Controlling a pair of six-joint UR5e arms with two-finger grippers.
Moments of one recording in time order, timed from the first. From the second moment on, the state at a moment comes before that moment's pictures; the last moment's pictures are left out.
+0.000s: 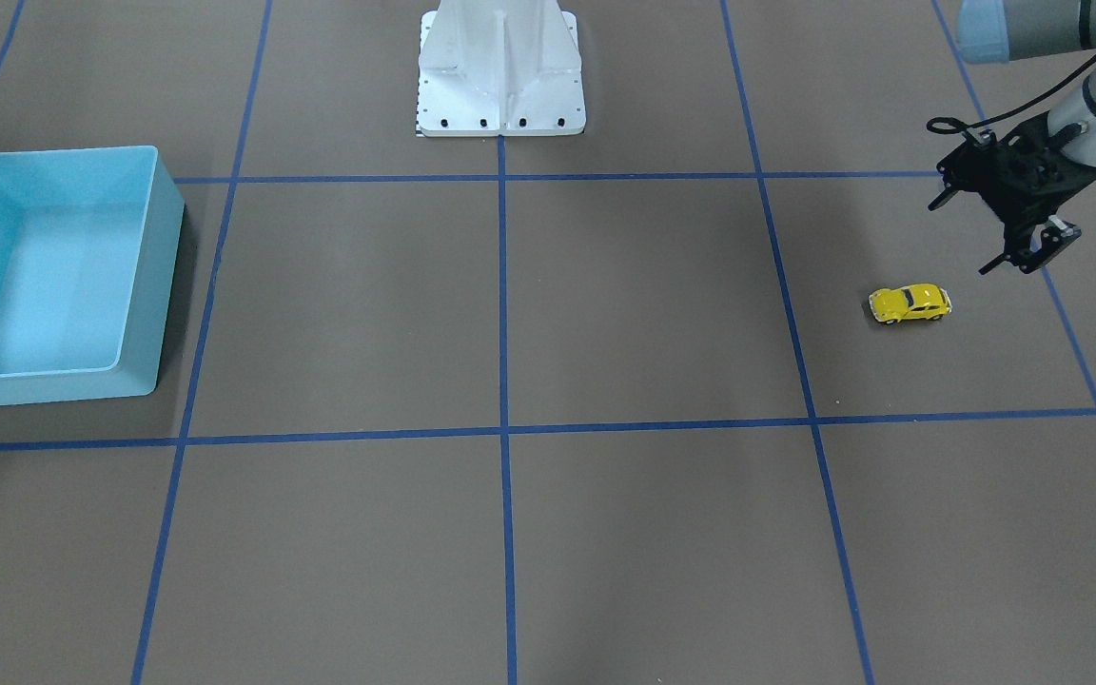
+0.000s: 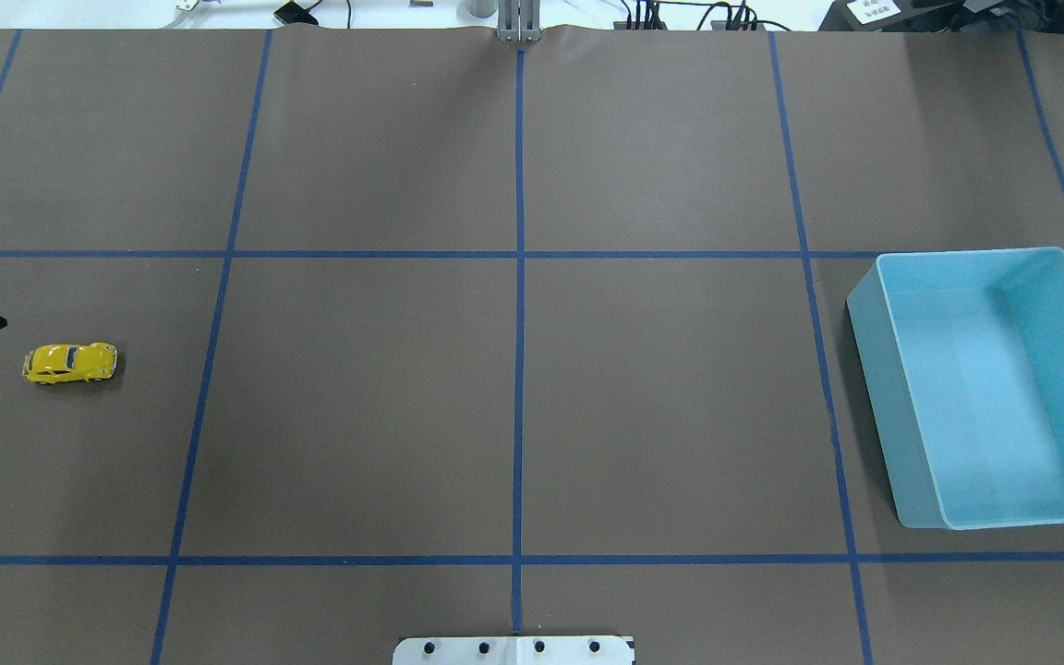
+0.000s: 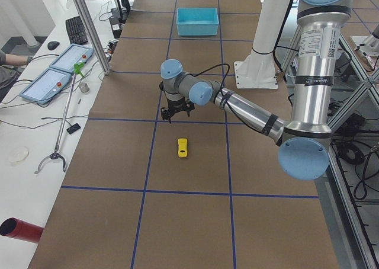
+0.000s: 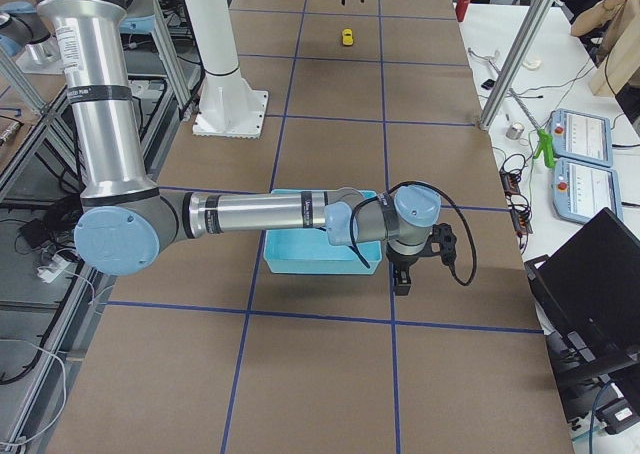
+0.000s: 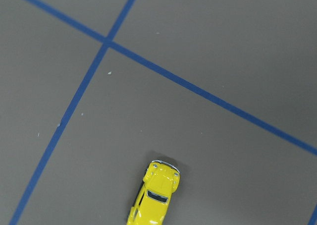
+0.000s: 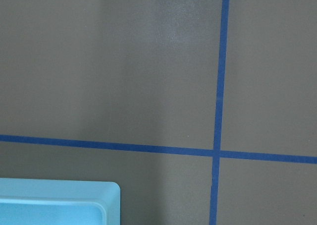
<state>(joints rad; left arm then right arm) -1.07 -1.61 -1.99 -1.58 -2.28 0.58 1.49 -1.43 1.52 -1.48 2.39 0.15</state>
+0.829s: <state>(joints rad) -0.91 -1.63 -1.82 -1.81 -2.21 0.67 1.49 -1.45 1.51 -1.47 2.36 0.16</state>
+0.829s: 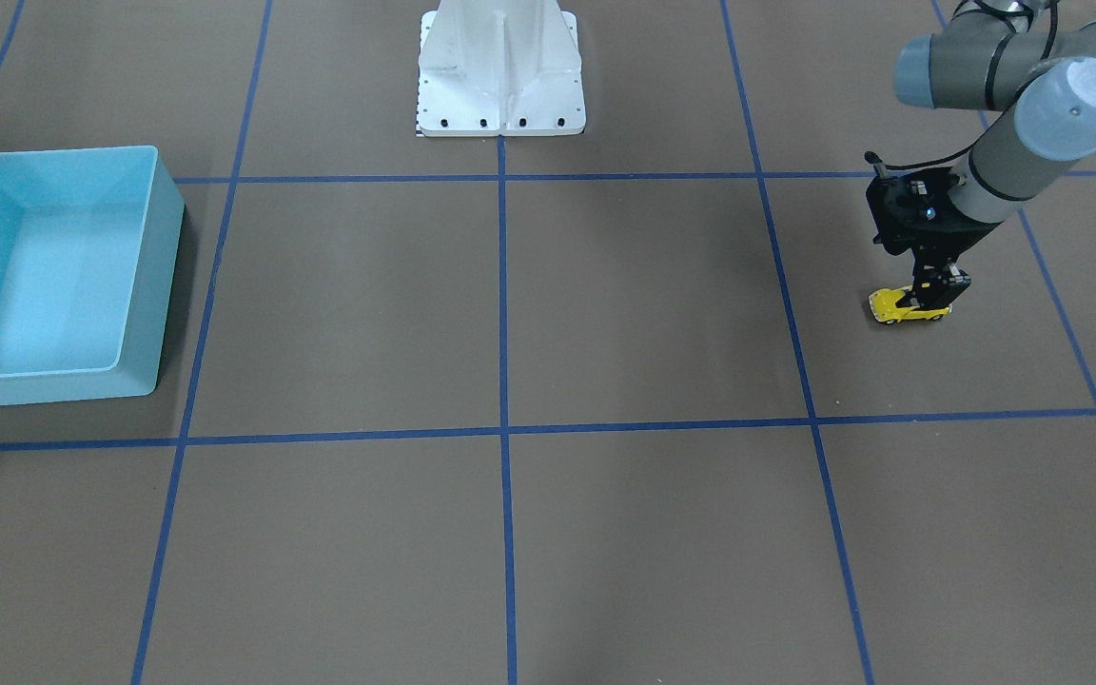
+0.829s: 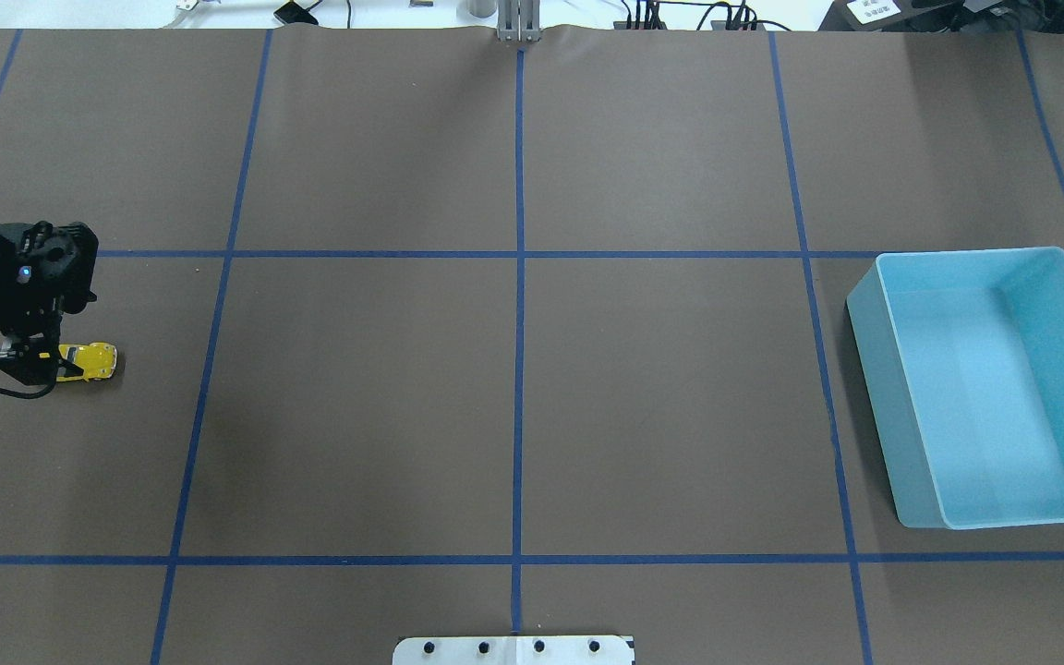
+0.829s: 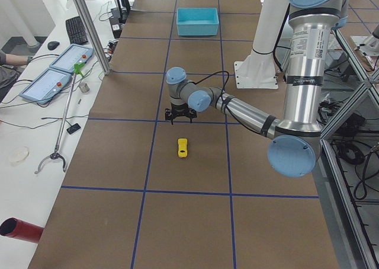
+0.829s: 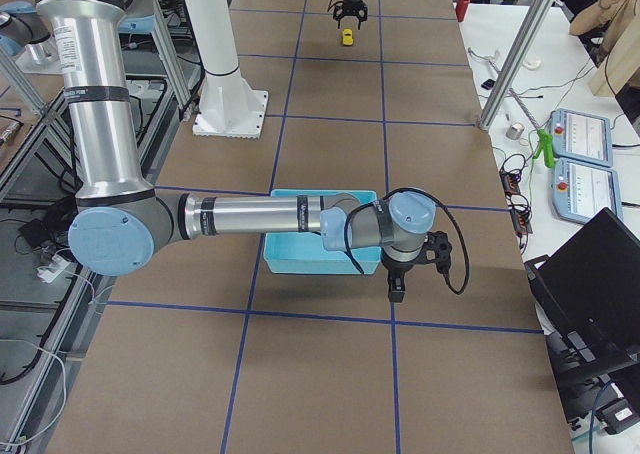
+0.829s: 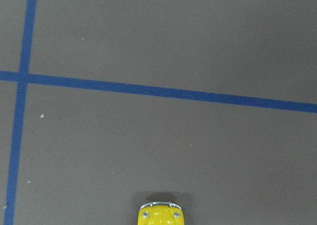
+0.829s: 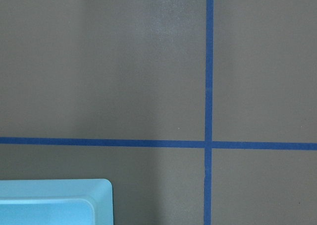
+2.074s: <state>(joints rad) -0.89 -1.61 -1.70 -1.91 -2.21 0.67 1.49 -1.51 1.51 -1.32 2.35 0.16</state>
